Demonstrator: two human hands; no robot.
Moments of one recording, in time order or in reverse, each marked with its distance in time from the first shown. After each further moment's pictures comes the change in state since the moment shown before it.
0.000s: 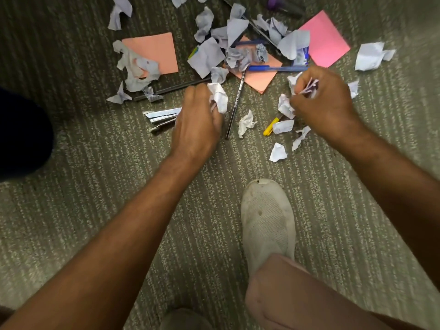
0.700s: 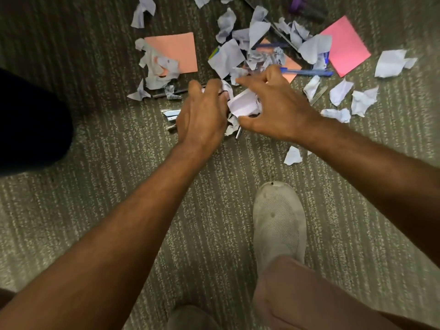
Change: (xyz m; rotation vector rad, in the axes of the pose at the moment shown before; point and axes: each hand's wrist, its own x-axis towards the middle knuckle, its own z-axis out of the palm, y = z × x) left_hand 0.016 -0.016 -0.010 0.096 -0.005 -0.085; right_hand 0.004 -0.062 0.063 -0.406 -0.395 -0.309
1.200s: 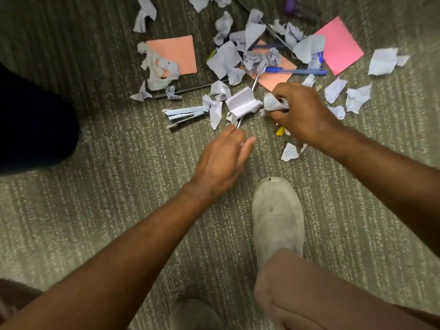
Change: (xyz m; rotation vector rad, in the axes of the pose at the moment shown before) left_hand -0.072 -0.003 0.028 -0.150 -0.137 0.350; right_hand -0.025 0.038 -0.007 0.123 0.153 0.061
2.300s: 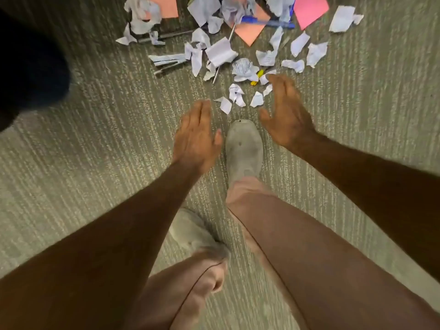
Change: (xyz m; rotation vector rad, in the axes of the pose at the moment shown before) left_hand -0.076 0.073 -0.062 0.127 -0.291 -0.401; right_hand -0.118 -0.052 -0.055 -0.120 -0.177 0.277
